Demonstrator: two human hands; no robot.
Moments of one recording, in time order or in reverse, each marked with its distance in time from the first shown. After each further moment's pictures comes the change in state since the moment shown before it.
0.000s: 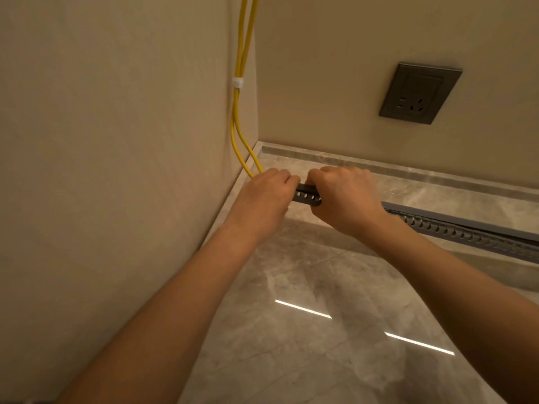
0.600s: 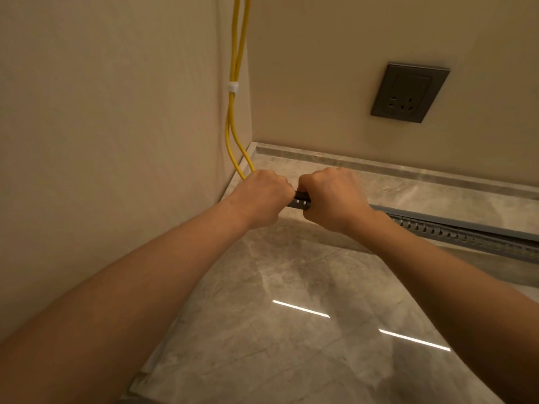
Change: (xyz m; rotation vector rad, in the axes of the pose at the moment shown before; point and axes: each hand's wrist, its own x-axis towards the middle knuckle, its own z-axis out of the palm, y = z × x) left_hand 0.021 -0.006 -0.004 0.331 -0.245 0.250; right_hand 0.005 0.002 0.006 0.045 -0.130 -0.014
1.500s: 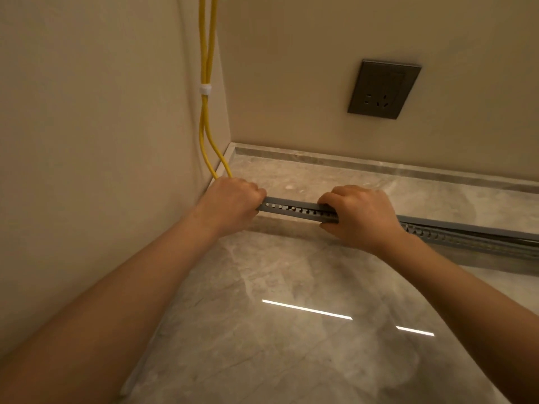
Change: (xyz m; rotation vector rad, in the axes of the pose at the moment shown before) left_hand -0.004 -0.010 0.023 -0.098 0.028 -0.041; right_hand -0.052 0.054 0.020 -0.019 0.050 0.005
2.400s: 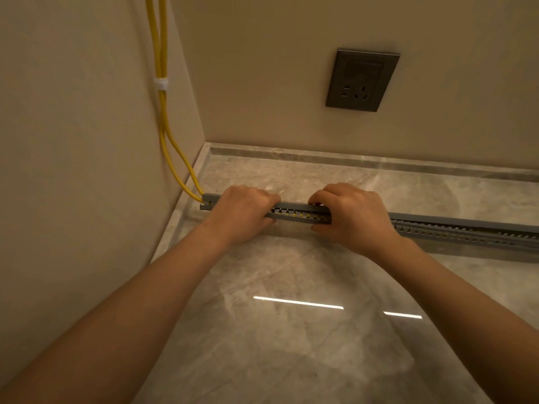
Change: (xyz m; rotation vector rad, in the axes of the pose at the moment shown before) left_hand 0.039 0.034 0.014 -0.240 0.055 0.025; right_hand -0.006 0.019 0.005 0.111 0.075 0.052
